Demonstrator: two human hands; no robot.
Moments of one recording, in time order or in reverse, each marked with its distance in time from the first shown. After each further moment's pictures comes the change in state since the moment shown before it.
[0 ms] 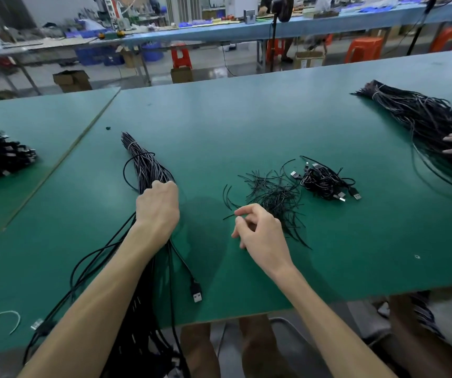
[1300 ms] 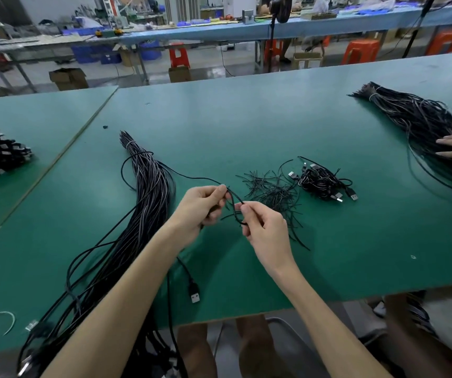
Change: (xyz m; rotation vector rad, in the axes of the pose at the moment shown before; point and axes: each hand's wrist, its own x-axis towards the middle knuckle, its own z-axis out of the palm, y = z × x) left_hand -0.008 0.046 0.024 -1.597 -0.480 0.087; right_hand 0.000 0.004 -0.003 0.220 0.100 -0.035
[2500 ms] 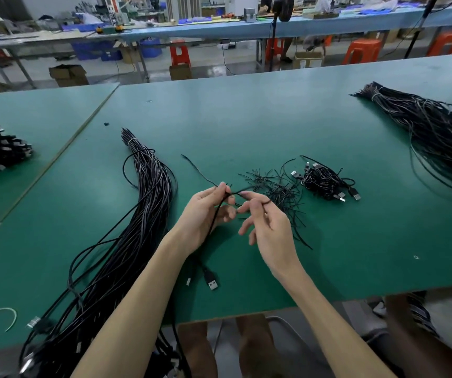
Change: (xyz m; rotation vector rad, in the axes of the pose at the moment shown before) left_hand 0.001 -0.020 0.000 -0.356 -0.101 0.007; right_hand -0.005 -0.009 -0.001 0.126 -0.033 -0.051
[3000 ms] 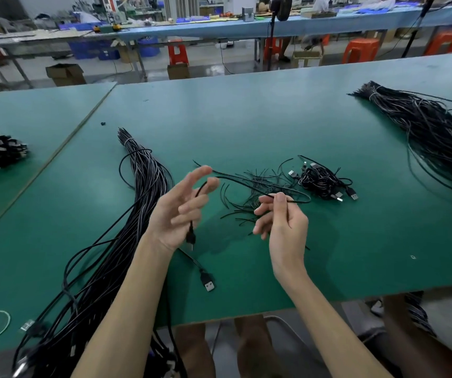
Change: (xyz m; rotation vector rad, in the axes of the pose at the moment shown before) left_hand -0.018 0.028 -0.023 -0.614 -0.467 -0.064; right_hand -0.001 -0.005 -0.009 0.143 0.312 0.053
